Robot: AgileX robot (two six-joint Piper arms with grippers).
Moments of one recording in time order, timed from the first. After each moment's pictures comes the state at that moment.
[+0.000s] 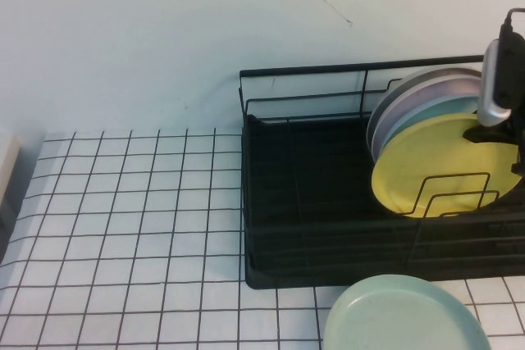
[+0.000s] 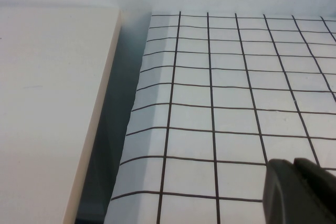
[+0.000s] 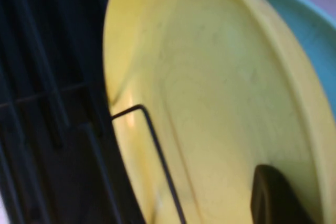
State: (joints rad) right arm 0.02 1.76 -1.33 0.67 0.75 -1.76; left arm 0.10 -0.01 0.02 -0.11 0.37 0.01
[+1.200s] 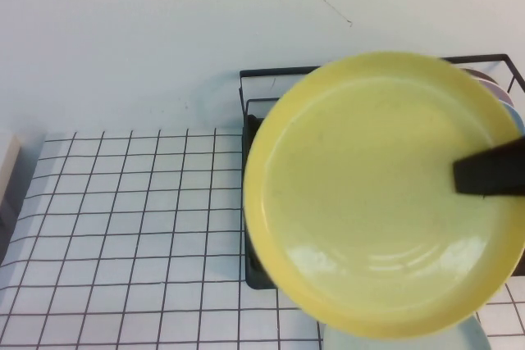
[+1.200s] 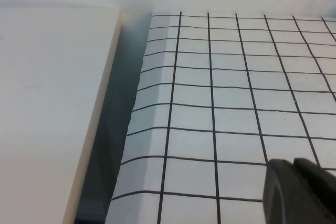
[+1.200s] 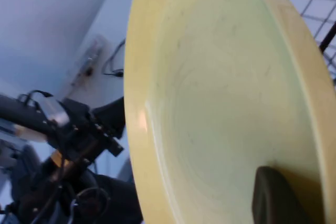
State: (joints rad) right arm 0.02 1.21 -1.06 1.15 1.29 -0.72; left arm 0.10 -0.01 0.02 -0.11 0.37 0.01
